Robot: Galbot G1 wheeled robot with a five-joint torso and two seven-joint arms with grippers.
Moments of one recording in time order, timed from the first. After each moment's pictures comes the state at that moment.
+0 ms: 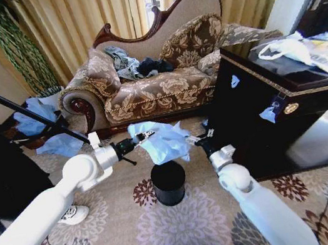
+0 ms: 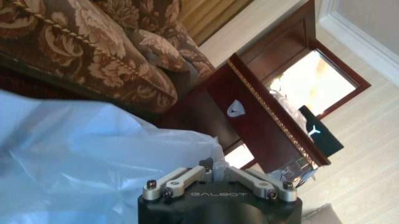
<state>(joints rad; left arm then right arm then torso) 0.71 -0.54 -0.10 -2.07 -1.92 0.42 0.01 -0.96 1.13 0.20 1.90 0.43 -0.03 0.16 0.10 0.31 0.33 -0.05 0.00</state>
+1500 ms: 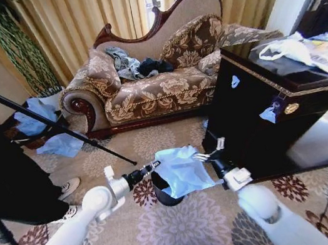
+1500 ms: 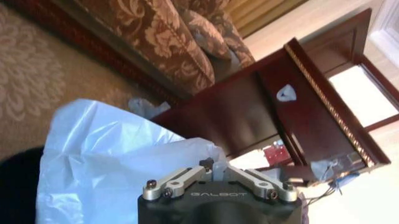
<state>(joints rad) 0.98 -0.68 -0.14 -2.00 -1.79 0.40 0.02 -1.36 1.04 0.45 2.04 0.13 0.11 -0.06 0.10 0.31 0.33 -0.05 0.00</state>
